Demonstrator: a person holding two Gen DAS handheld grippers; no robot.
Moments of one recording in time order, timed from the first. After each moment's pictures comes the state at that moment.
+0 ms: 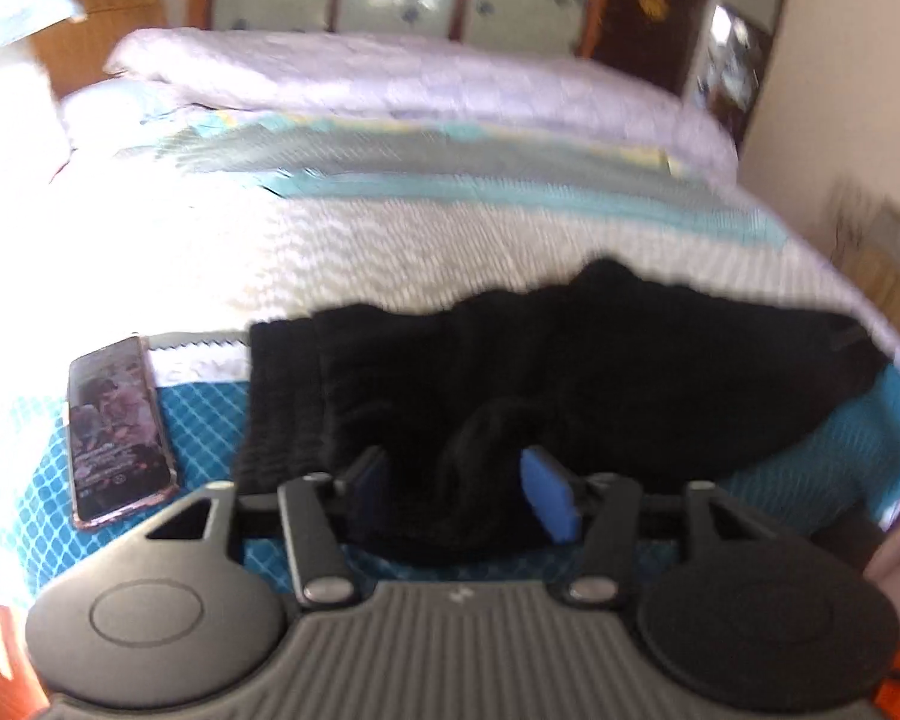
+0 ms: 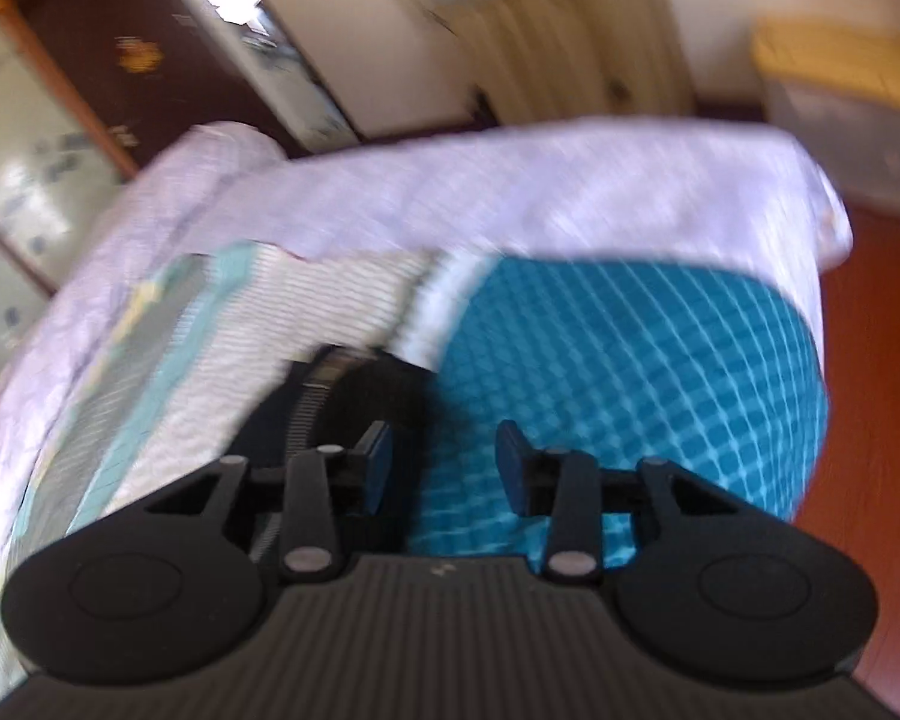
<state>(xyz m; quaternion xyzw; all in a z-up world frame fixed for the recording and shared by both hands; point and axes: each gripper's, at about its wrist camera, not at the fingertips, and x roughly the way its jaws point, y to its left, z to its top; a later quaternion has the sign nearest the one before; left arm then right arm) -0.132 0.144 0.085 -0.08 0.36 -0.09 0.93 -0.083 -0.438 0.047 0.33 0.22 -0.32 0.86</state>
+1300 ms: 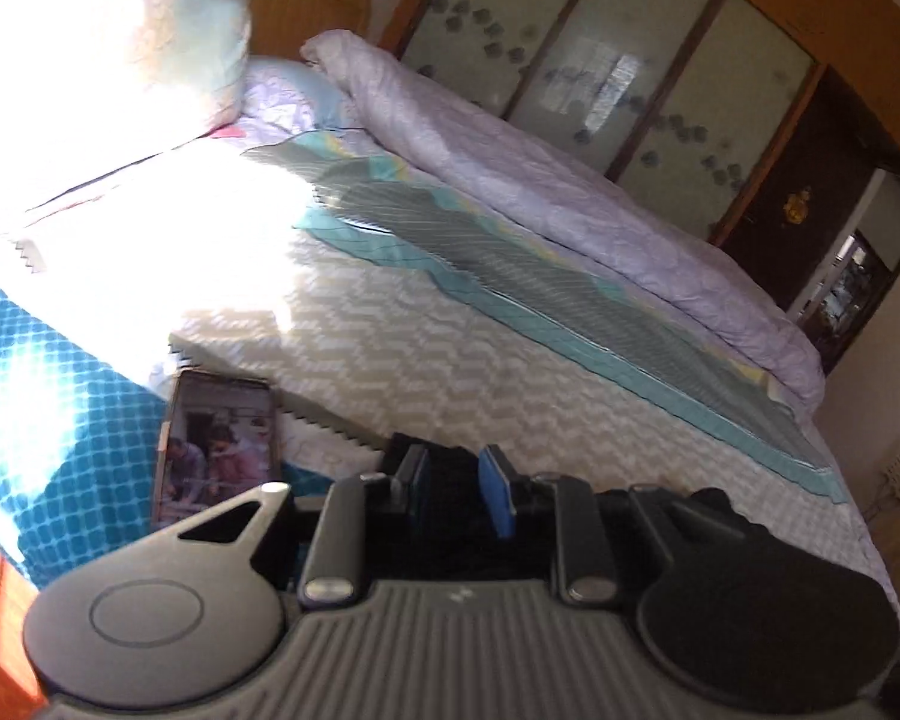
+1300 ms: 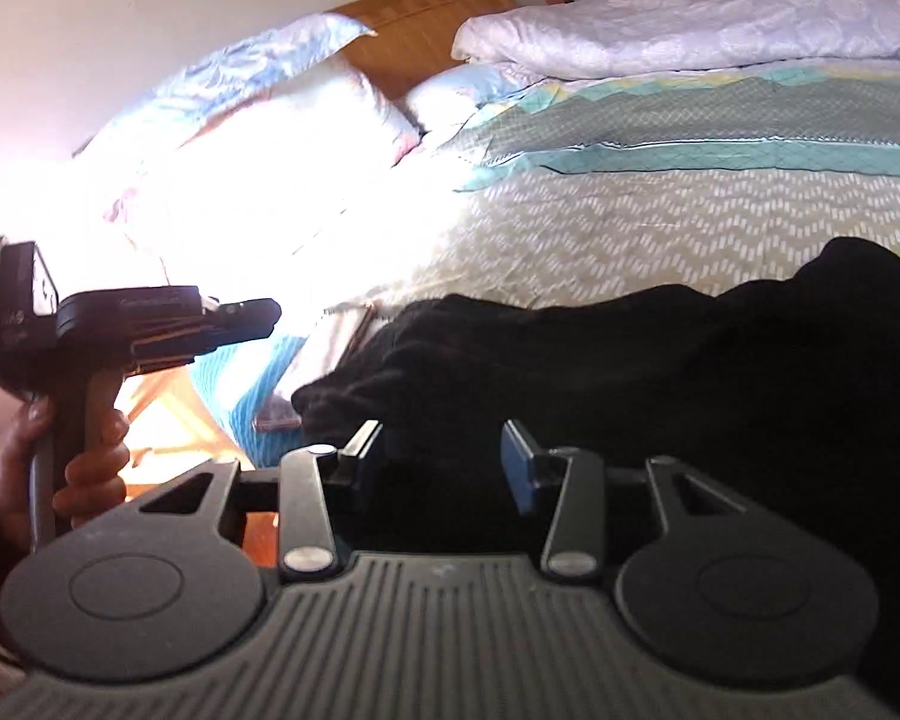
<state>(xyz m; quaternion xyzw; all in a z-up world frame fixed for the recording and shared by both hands) -0.092 0.221 0.085 -0.24 0.28 0.01 0.93 -0.021 -0.007 0.047 0.13 0.36 0.39 0.84</state>
